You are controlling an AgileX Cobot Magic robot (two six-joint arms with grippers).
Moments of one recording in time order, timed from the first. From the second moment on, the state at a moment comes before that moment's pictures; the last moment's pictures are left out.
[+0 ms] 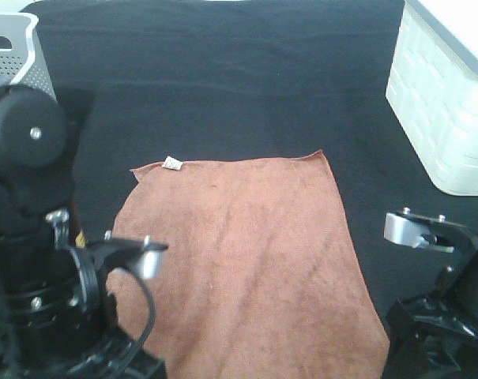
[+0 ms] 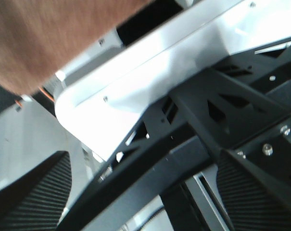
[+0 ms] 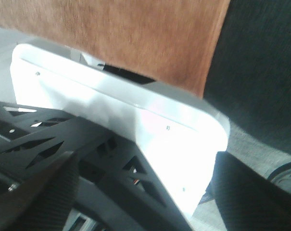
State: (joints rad) left arm -0.73 1.69 -0.89 -0.43 1.10 -0.05; right arm 0.30 1.50 -0.56 0.52 0.92 -0.27
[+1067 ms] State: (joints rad) left arm -0.21 2.01 -1.46 -0.30 0.94 0.19; right arm 0.13 2.02 -1.52 0.40 1.03 -0.31
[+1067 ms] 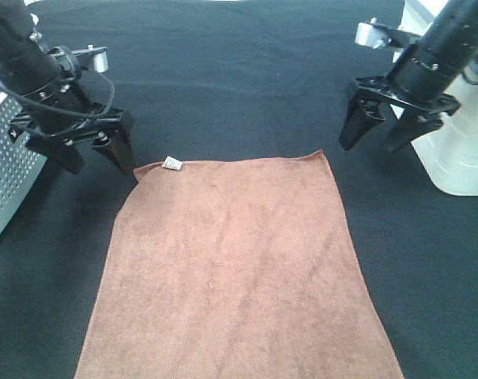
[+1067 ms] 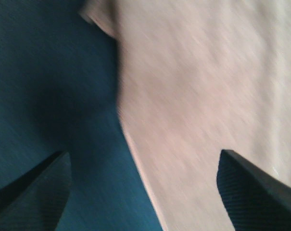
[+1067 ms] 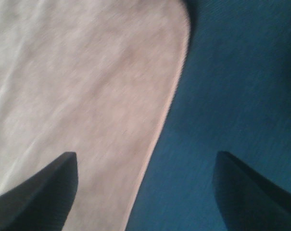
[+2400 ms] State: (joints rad) left arm -0.12 2.37 -1.76 -0.50 0.93 0.34; right arm 0.13 2.45 -1.92 0.41 0.95 -0.31
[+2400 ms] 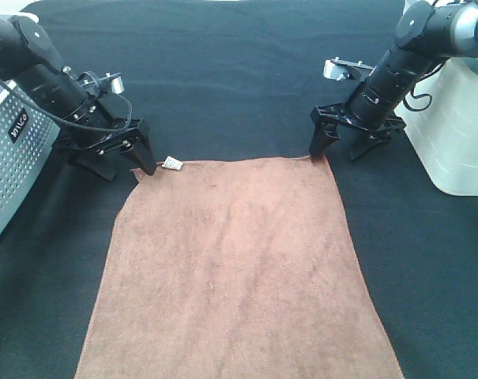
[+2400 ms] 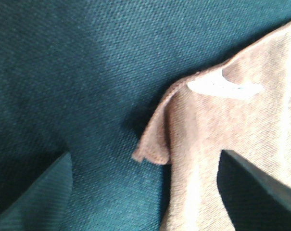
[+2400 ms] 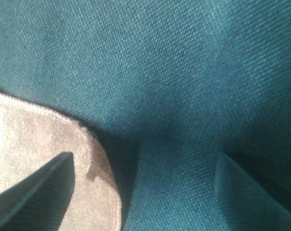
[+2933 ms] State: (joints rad) left arm -0.14 2.38 -1.76 -0.60 0.91 0.34; right arm 0.16 2.45 -1.93 0.40 0.99 -0.25
